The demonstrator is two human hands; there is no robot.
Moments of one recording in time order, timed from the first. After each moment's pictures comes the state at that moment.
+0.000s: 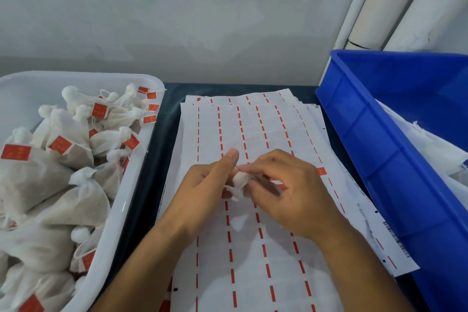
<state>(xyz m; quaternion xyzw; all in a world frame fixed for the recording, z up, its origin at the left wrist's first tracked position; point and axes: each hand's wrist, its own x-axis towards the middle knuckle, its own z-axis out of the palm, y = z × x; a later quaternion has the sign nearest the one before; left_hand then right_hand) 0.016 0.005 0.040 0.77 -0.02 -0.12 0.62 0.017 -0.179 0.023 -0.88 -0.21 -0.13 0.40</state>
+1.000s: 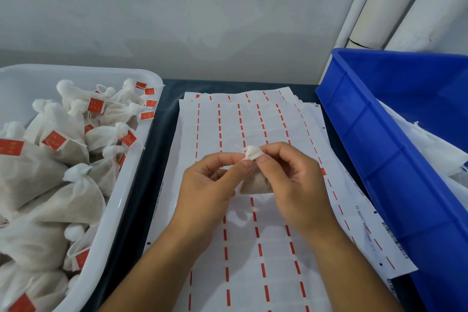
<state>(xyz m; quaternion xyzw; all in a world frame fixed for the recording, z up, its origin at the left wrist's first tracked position) 0.014 -0.016 0.032 0.65 0.05 -0.04 0.76 0.015 -0.164 0.034 -0.78 -0.07 -0.10 0.61</state>
